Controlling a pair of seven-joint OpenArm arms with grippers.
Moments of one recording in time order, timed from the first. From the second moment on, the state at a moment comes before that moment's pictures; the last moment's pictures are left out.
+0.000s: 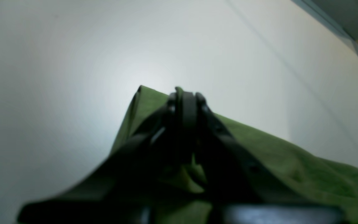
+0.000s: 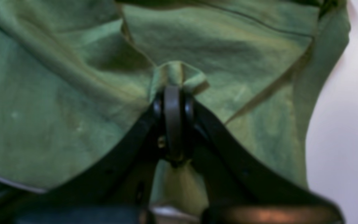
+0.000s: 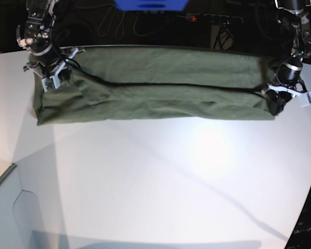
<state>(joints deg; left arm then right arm) 12.1 -18.6 -19.5 61.2 -37.7 -31.0 -1.2 -20.4 -0.7 27.8 84.6 -15.4 35.8 -17.4</state>
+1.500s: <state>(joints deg) 17.5 -18.7 -19.9 56.5 -38.6 -31.4 -3.4 -15.8 1.6 27.4 79.8 -14.6 36.0 -16.1</state>
